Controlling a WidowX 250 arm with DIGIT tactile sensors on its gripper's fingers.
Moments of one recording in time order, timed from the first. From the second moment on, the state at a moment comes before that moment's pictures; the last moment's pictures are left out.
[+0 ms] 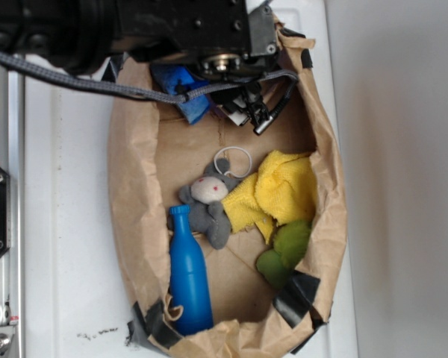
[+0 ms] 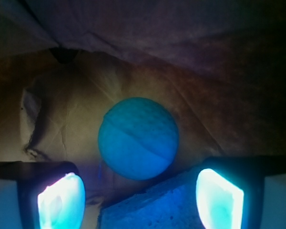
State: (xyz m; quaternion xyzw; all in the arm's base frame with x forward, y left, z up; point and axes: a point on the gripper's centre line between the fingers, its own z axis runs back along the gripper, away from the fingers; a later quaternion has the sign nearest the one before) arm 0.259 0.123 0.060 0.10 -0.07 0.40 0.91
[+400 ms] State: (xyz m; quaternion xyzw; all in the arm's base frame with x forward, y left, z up) arm 0.271 0.131 0.055 0.09 -0.07 0.39 0.91
